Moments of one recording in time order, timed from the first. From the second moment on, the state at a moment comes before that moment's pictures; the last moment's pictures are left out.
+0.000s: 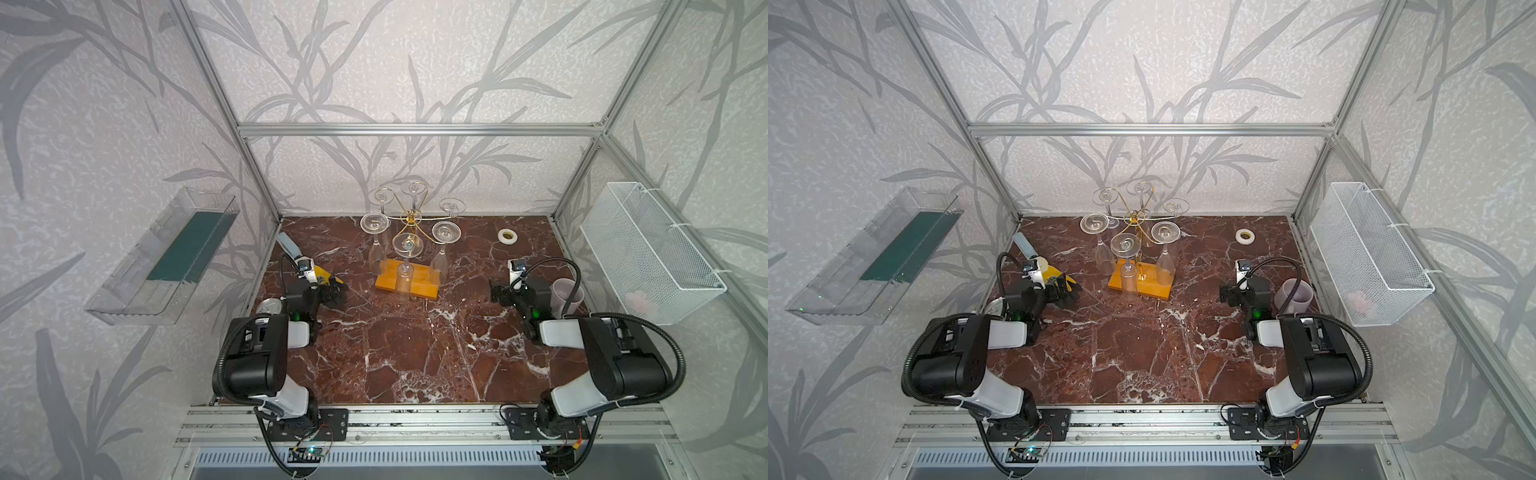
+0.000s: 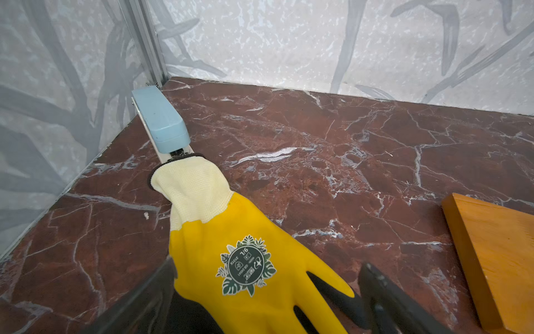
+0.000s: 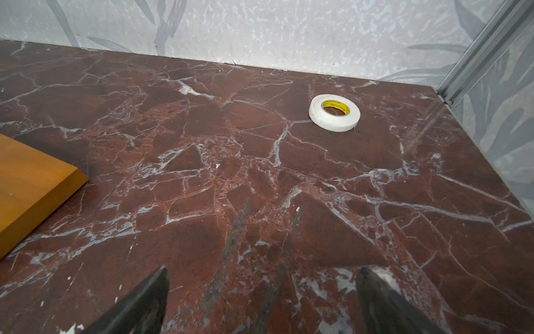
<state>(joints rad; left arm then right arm) 0.09 1.56 0.39 0.83 0.01 -0.05 0.07 1.55 0.41 0.73 -0.03 -0.06</state>
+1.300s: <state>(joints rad) 0.08 1.49 0.39 0.74 -0.03 -0.05 0.07 1.50 0.41 0.69 -0.03 -0.06</state>
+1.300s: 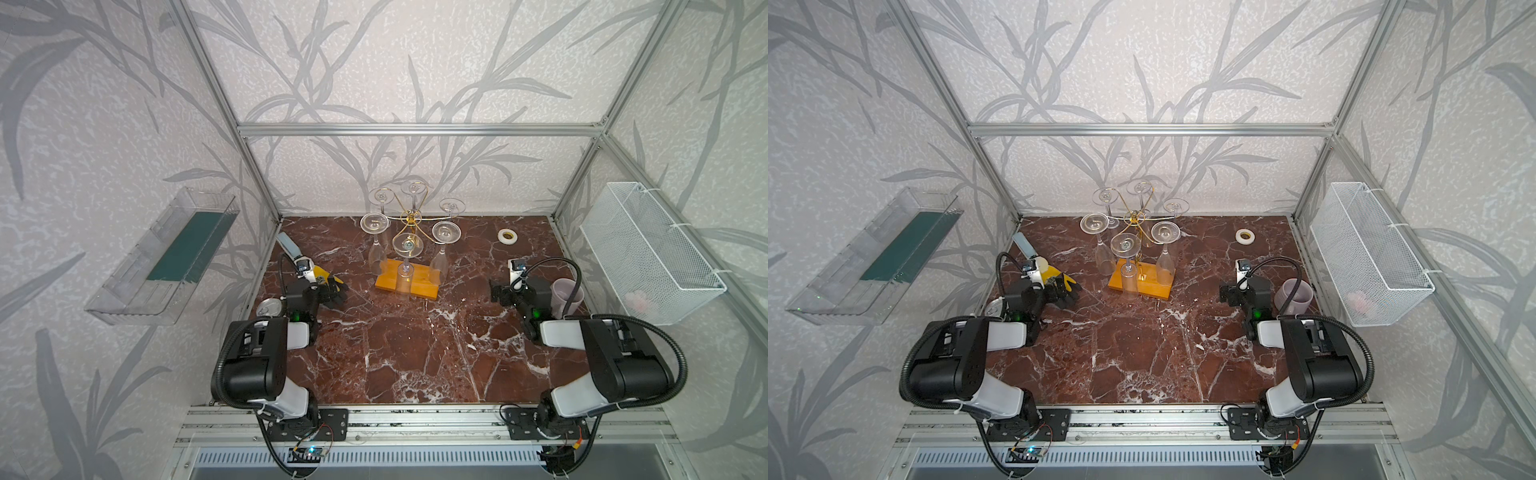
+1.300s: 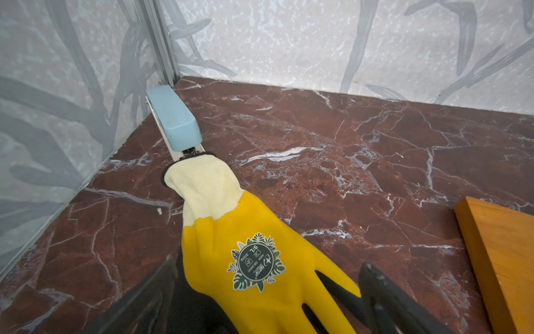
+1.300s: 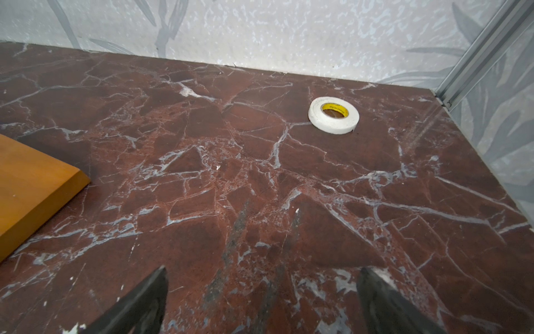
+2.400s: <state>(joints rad) -0.14 0.93 1.02 -0.27 0.44 -0.90 0.12 0.88 1.05 -0.66 -0.54 0.50</state>
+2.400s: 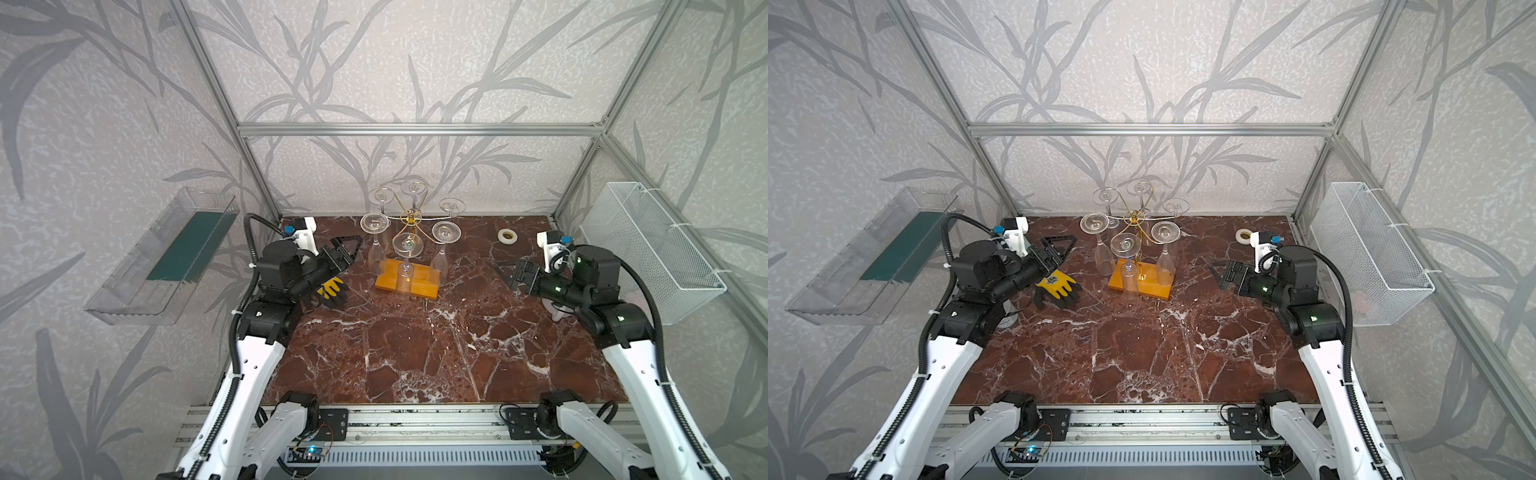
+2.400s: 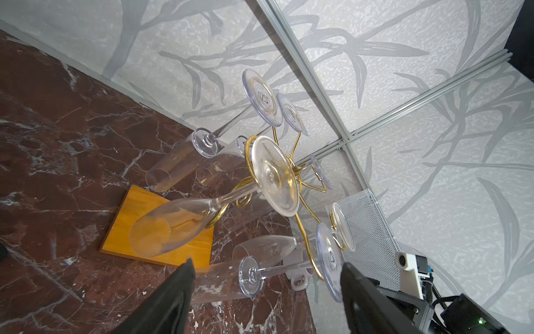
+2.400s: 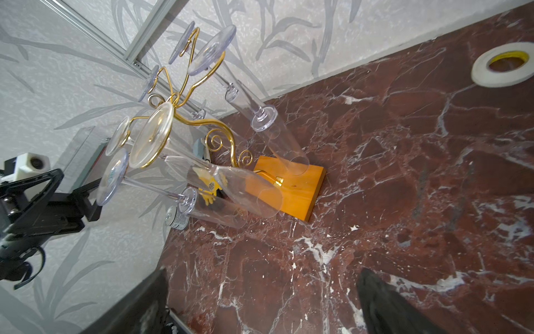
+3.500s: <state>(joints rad) -0.17 1.12 1.03 -0.07 0.52 -1.18 0.12 0.86 1.05 -0.72 -0.58 0.54</state>
